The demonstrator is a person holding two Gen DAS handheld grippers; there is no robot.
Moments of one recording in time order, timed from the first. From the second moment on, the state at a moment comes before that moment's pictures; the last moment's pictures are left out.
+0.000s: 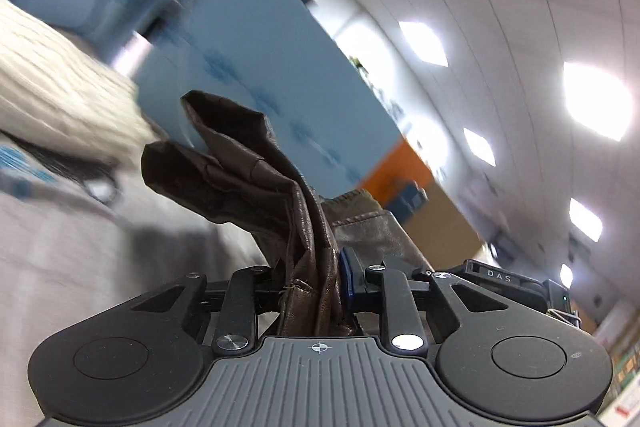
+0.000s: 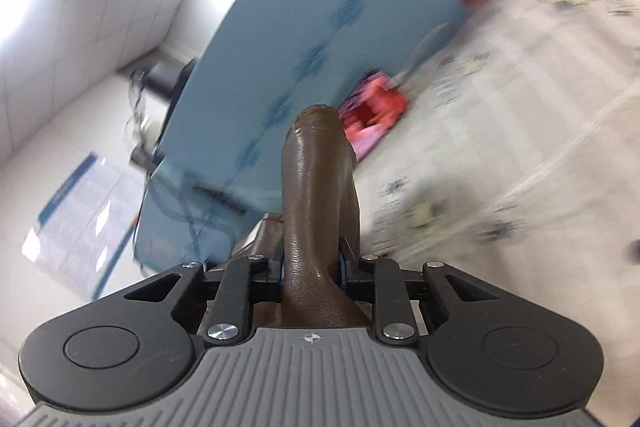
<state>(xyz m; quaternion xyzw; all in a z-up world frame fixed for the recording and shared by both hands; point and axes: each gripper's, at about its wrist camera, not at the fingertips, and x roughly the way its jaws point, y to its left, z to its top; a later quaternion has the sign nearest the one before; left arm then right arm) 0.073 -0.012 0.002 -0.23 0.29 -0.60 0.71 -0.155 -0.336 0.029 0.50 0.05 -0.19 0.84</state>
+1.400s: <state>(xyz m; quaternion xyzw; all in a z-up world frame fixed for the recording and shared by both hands) 0.244 0.046 -0.004 -0.13 0.22 -0.30 0.92 0.165 -0.345 -0.013 0.36 0.13 -0.17 0.91</state>
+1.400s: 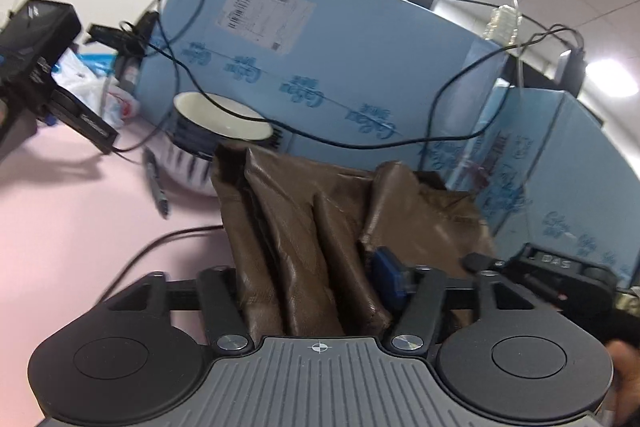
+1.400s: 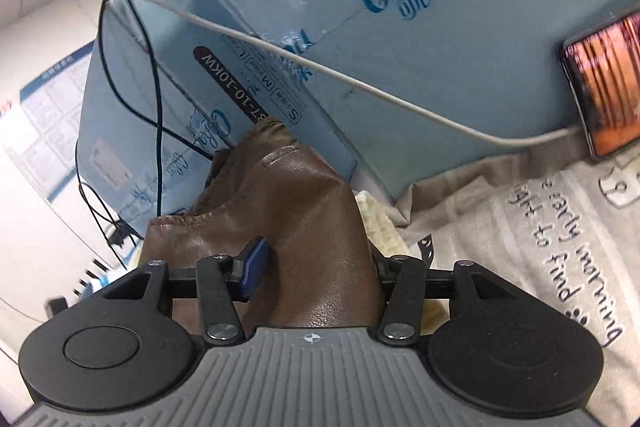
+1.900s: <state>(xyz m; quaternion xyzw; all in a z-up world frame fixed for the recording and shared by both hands) 0.189 0.083 0.020 -0.25 0.11 -0.19 0.94 0.051 -0.295 0.044 0.22 0.09 -0.21 0.95</state>
